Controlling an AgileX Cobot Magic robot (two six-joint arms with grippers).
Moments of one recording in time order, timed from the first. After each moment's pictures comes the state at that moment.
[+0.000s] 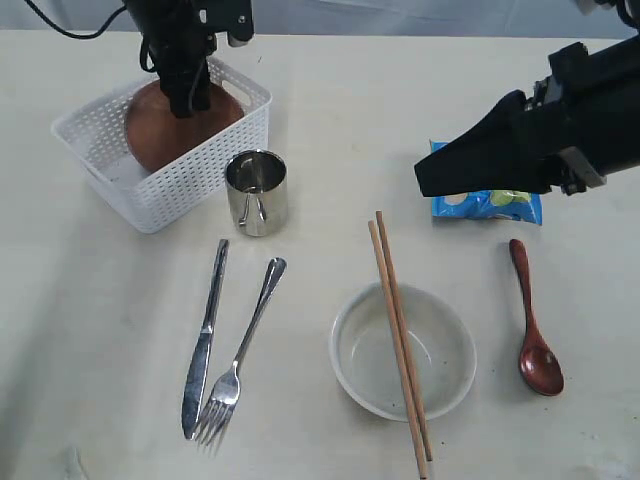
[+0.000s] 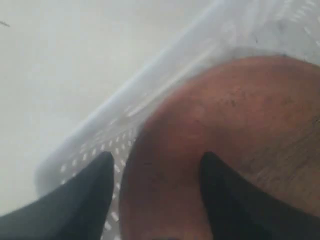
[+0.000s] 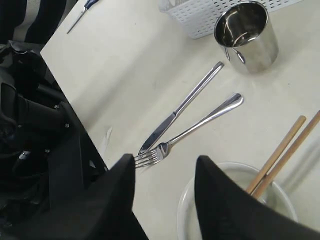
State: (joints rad) left arm -0.32 2.26 -1.88 -0.02 0.91 1.15; right arm 0.14 1.21 -0.83 0.97 1.16 -0.87
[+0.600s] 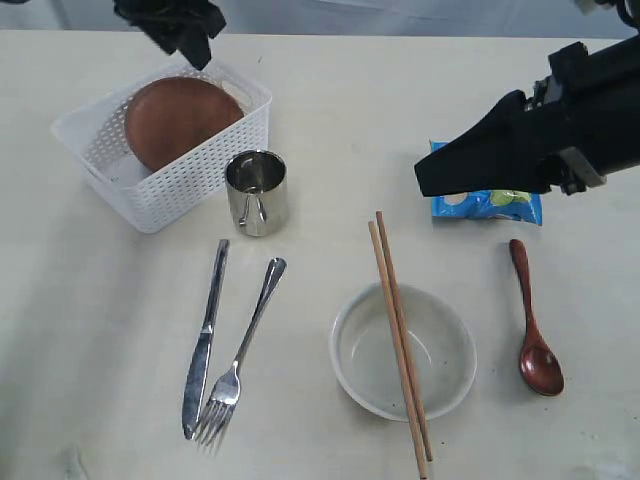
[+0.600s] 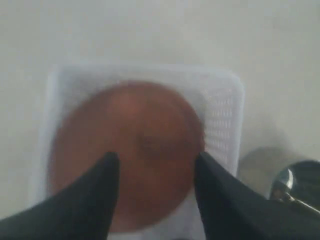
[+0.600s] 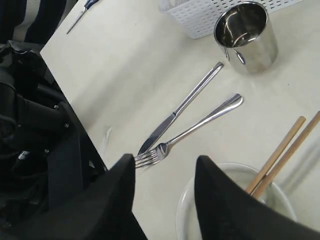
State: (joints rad) left arm -0.30 2.05 -1.84 -0.19 1.15 0.40; right arm 0.14 1.21 -0.83 0.97 1.16 -0.87
